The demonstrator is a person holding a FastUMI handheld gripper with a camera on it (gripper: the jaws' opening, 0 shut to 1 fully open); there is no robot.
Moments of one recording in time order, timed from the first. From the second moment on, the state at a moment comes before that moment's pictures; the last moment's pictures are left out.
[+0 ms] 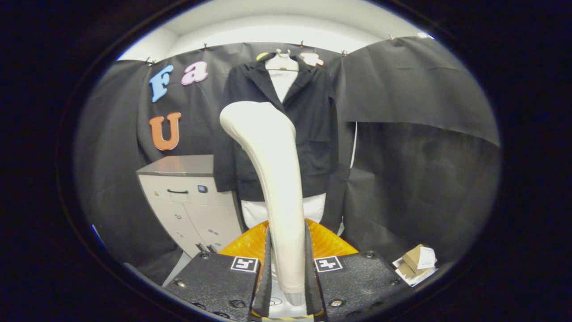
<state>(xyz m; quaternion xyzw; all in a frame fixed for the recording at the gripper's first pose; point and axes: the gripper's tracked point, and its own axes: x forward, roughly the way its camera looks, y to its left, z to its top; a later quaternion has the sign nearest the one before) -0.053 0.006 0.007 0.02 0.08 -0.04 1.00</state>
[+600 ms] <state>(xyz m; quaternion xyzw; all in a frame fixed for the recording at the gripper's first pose) -0.134 0.097 0.002 0.00 0.08 0.00 1.00</state>
